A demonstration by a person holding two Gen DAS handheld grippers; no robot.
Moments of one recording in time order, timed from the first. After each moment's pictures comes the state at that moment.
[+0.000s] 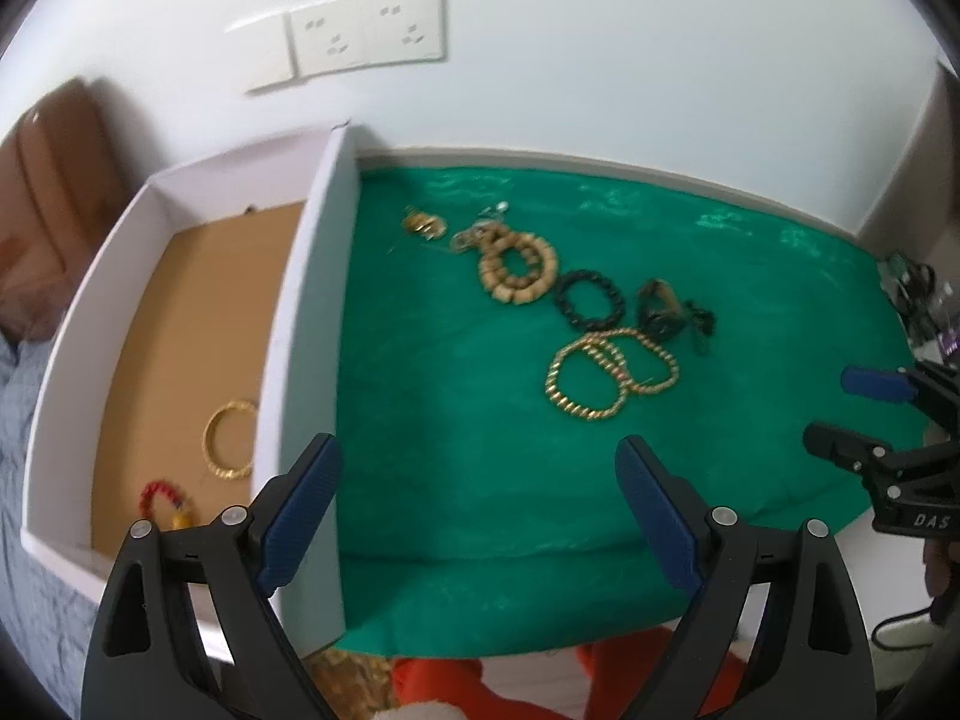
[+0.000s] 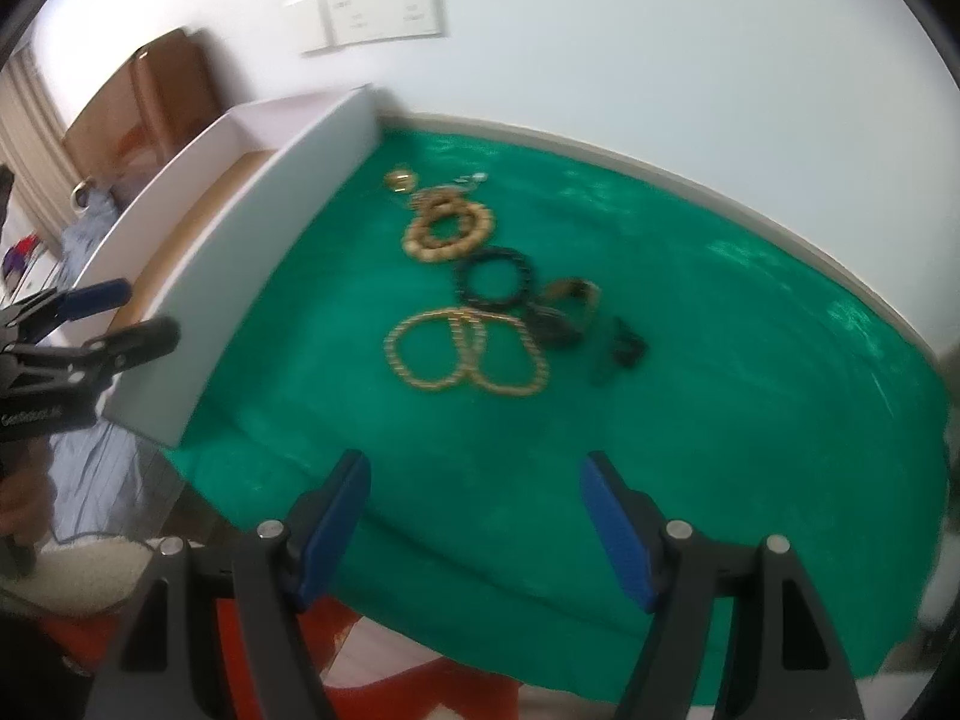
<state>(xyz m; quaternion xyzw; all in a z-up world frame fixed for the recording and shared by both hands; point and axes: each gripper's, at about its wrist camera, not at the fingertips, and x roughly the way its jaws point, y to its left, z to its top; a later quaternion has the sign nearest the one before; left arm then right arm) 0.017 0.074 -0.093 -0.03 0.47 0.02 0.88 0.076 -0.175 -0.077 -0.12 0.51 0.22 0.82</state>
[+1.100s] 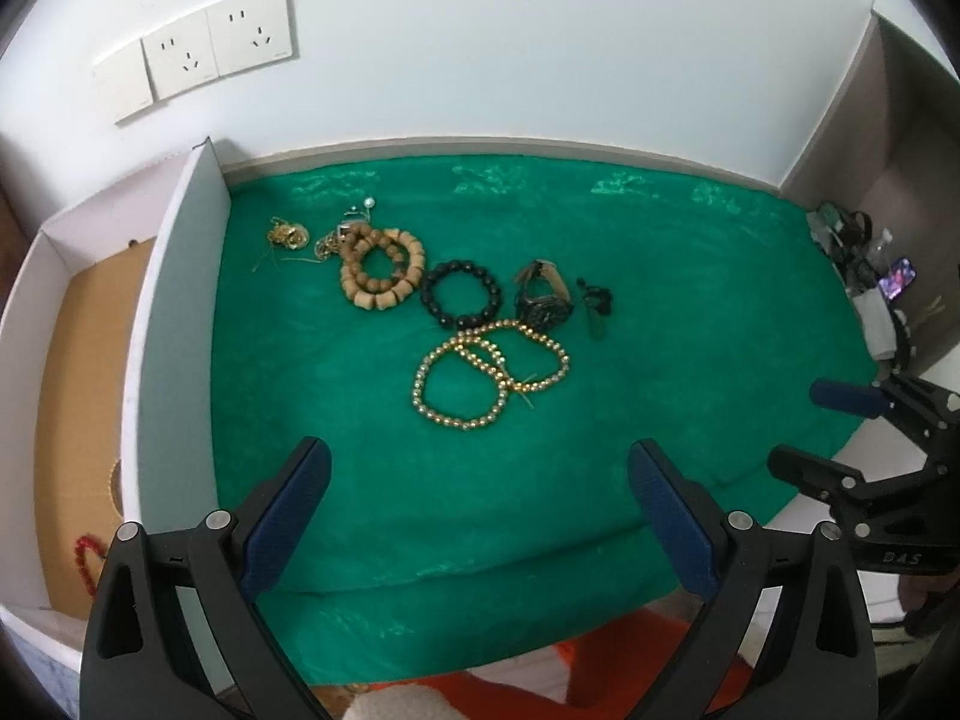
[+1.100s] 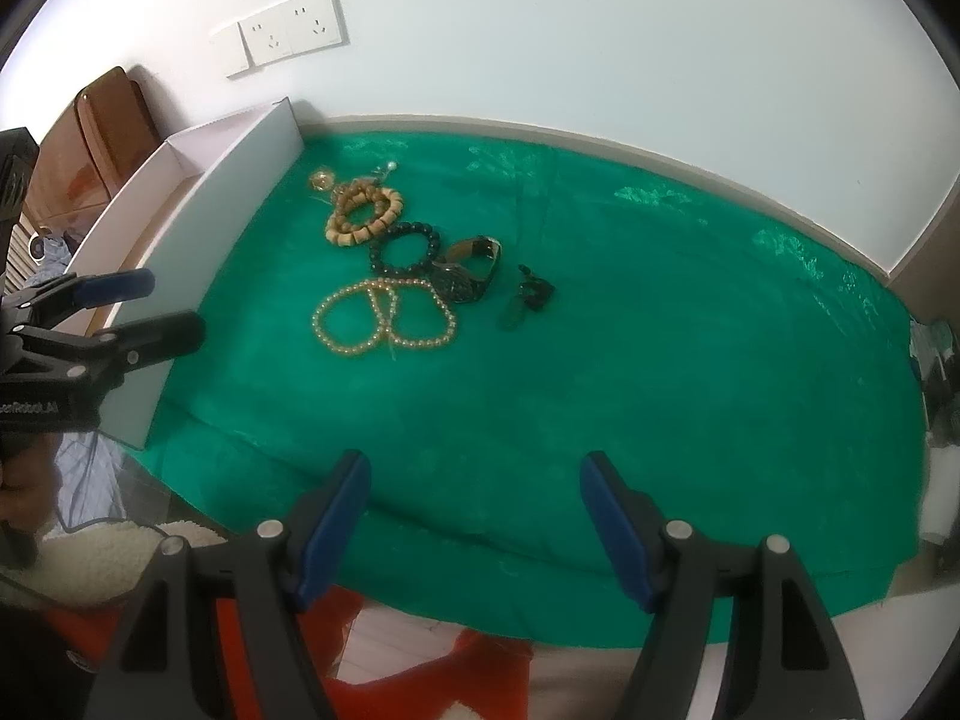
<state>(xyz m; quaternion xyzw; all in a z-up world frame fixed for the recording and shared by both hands) 0.047 0.016 -0.099 -0.03 0.49 -0.08 0.87 0.056 -0.222 -0.081 -0.09 0.52 0.16 0.83</state>
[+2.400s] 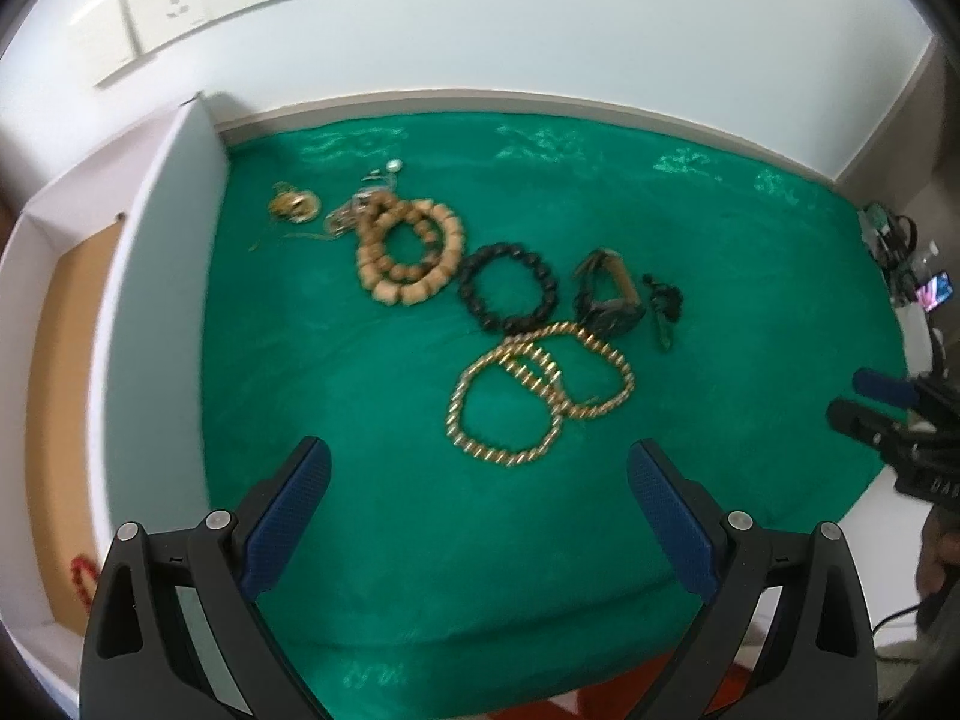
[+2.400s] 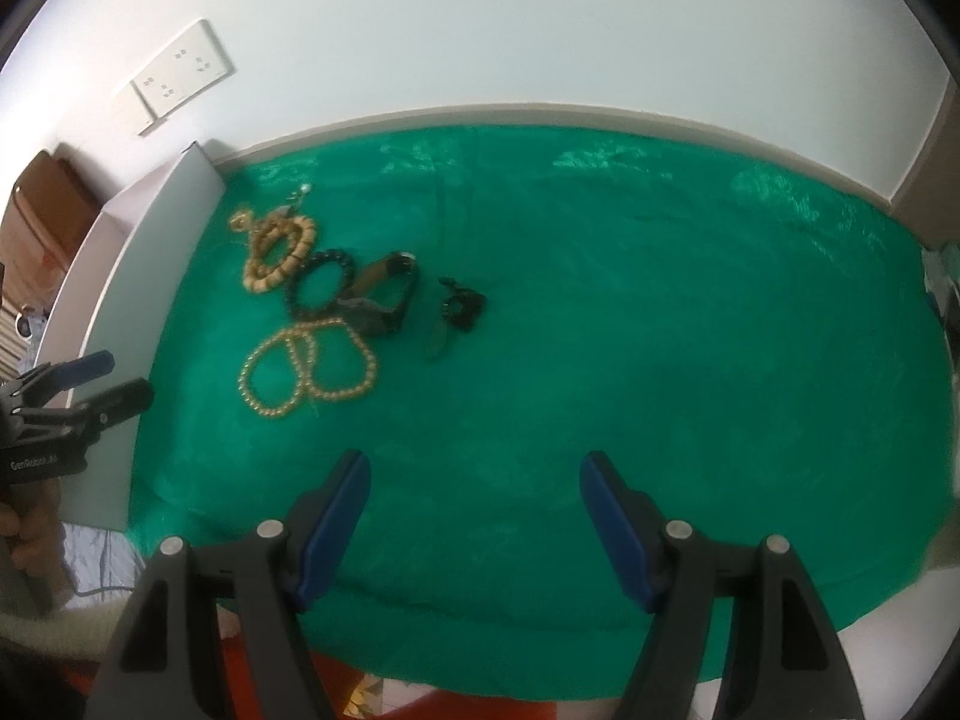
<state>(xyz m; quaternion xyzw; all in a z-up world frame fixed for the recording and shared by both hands) 0.110 0.023 -0.144 -0.03 0.54 -0.06 0.84 0.127 -0.266 -0.117 0.00 0.56 0.12 0.82</state>
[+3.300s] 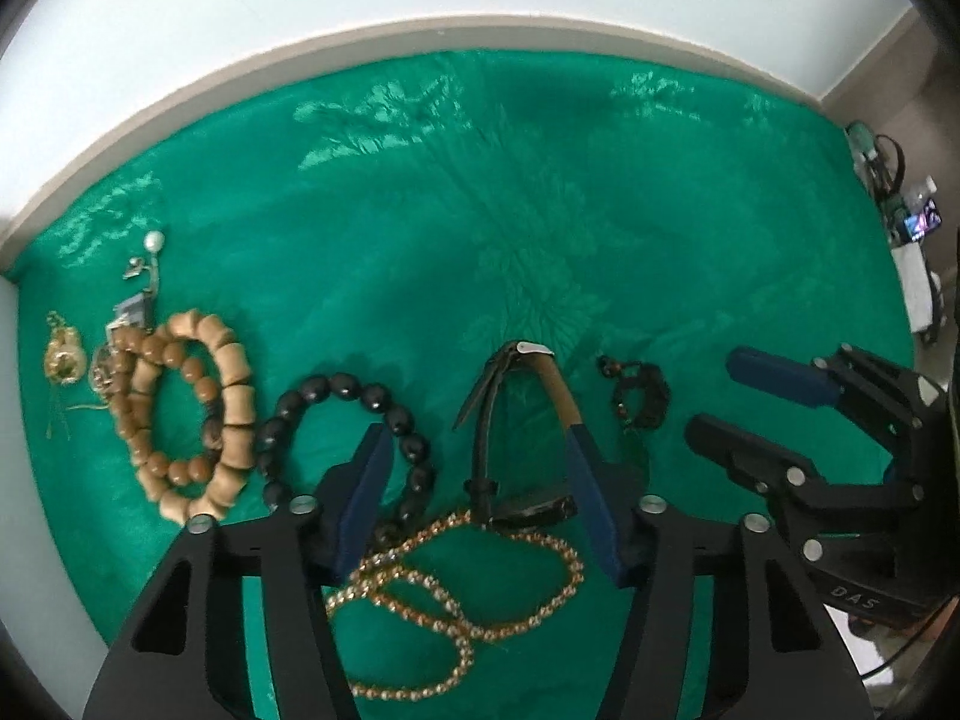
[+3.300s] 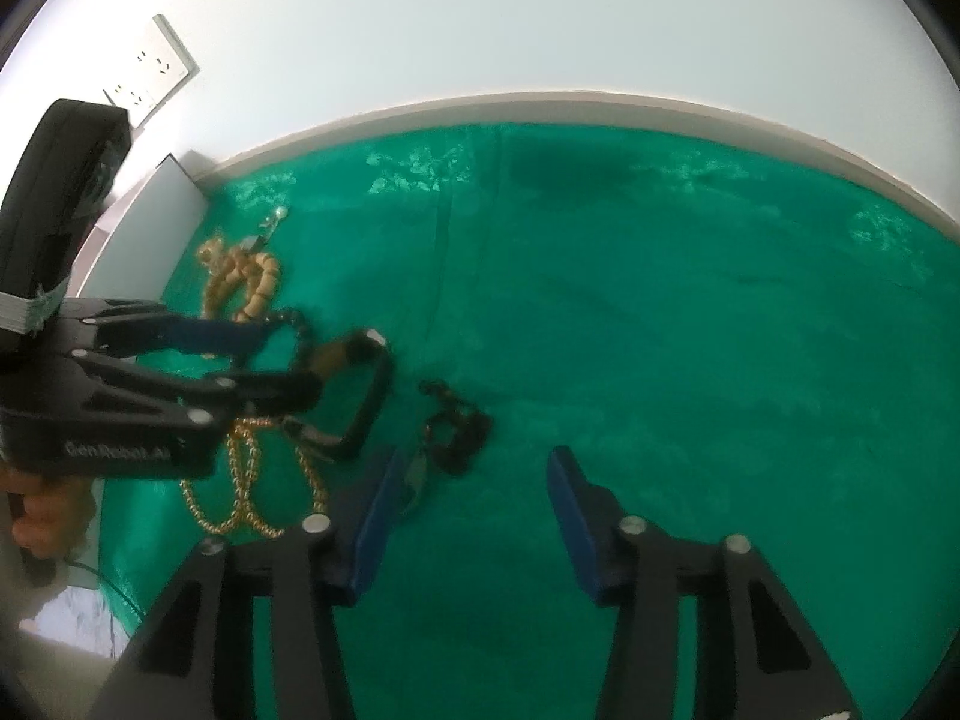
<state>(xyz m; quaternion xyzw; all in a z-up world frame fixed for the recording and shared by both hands) 0.255 -0.067 -0.220 0.02 0.62 -0.15 0.77 0.231 -0.241 -0.196 0.00 0.53 0.20 0.82</state>
